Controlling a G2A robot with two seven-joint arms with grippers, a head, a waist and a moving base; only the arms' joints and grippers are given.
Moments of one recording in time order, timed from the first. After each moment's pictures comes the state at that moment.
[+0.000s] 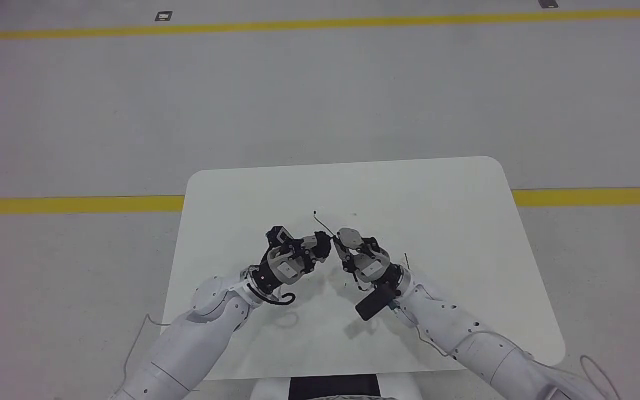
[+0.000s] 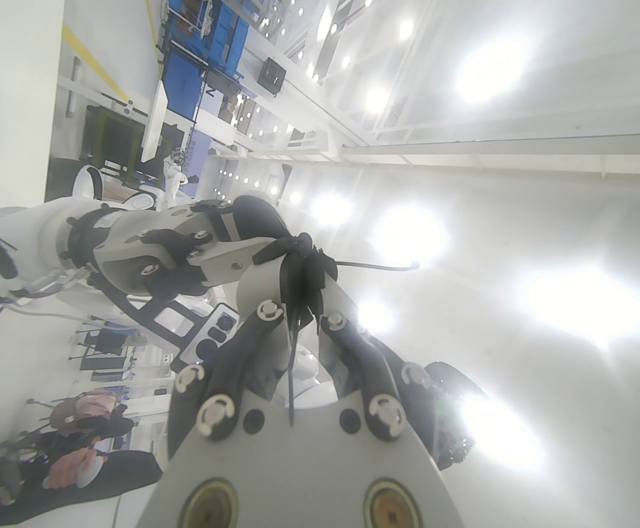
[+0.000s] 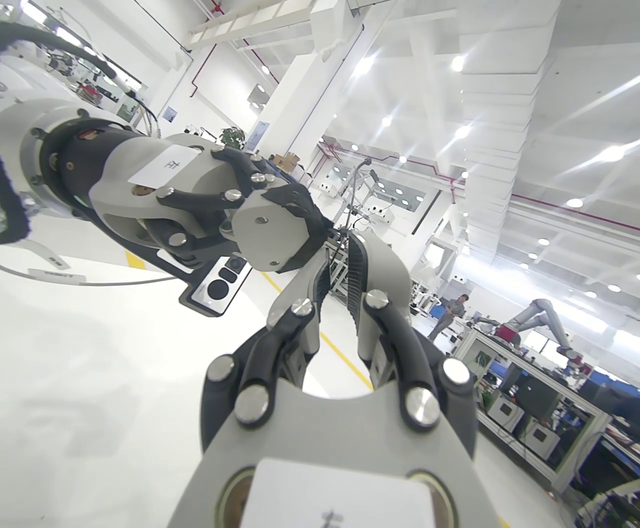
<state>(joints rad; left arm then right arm) 1.48 -1.11 -1.03 -1.58 -1.05 -0.14 -0.82 -1.20 -1.15 0.60 -1.21 -1.57 0.34 -1.12</state>
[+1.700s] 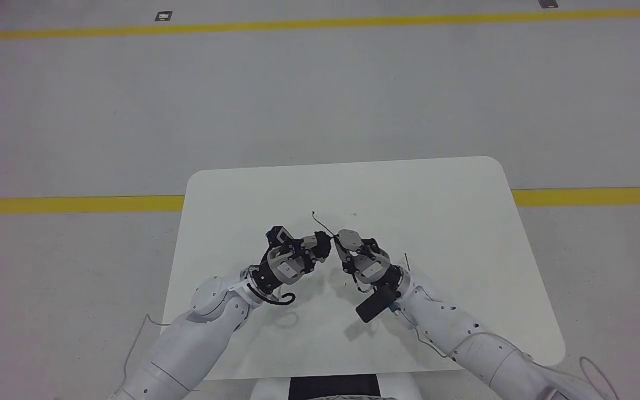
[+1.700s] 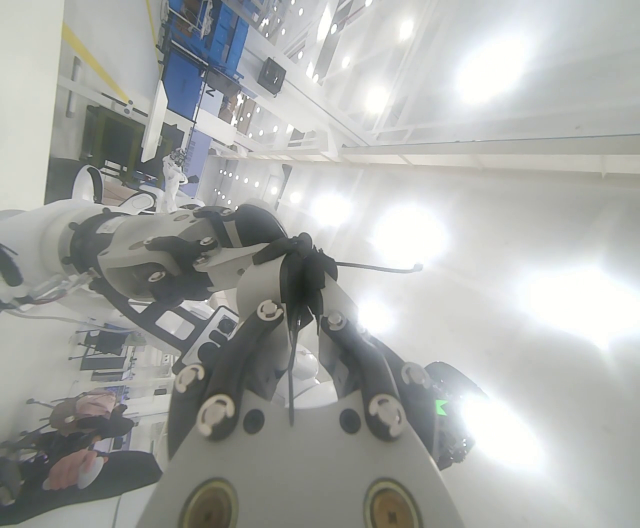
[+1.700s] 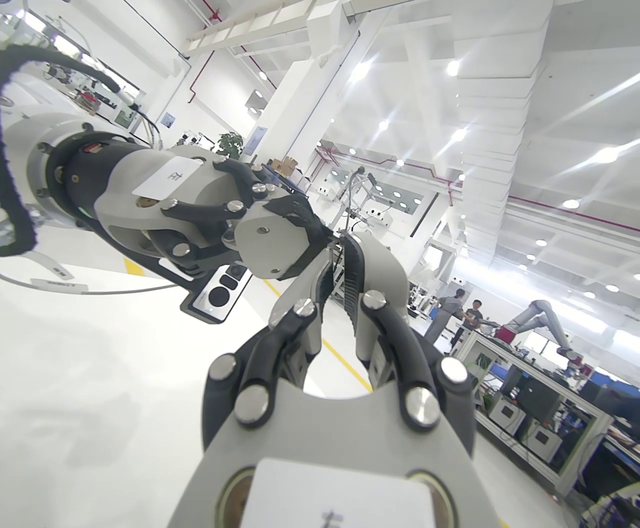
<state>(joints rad) 1.48 -1.11 -1.03 -1.58 -1.05 -0.14 -0.82 -1.21 -1.15 0.61 -1.21 -1.57 0.34 -1.14</state>
